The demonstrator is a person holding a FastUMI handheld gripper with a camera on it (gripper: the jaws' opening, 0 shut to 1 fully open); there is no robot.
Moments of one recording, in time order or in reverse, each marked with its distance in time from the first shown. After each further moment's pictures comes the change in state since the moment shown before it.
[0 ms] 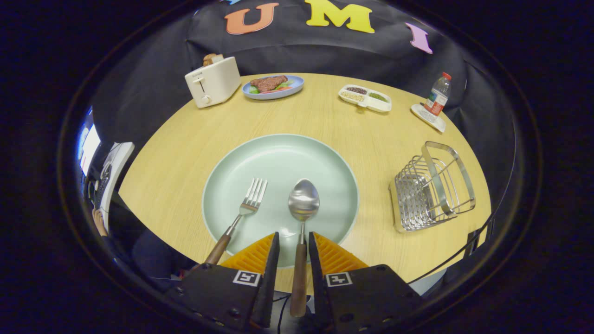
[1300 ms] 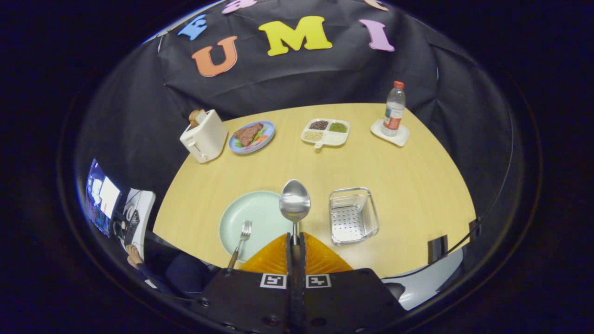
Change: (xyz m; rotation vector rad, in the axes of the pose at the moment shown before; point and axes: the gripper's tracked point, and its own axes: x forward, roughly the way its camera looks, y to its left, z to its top) arm -0.136 -0.113 0.069 0.183 -0.100 0.056
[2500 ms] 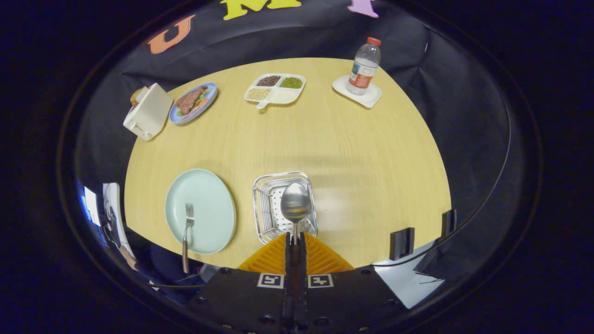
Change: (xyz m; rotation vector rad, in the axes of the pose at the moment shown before) arm 0.039 -0.080 -0.001 0.047 0.353 -0.183
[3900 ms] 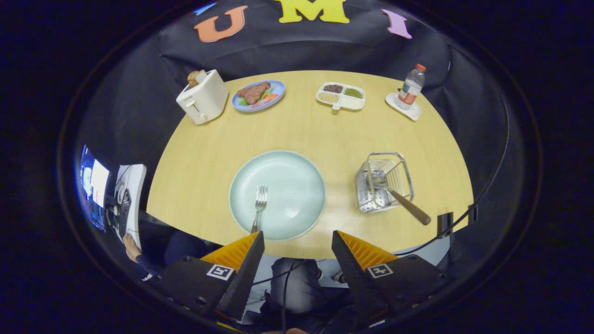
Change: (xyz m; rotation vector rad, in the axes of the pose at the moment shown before) arm -0.025 0.168 -0.077 -0.103 -0.106 0.107
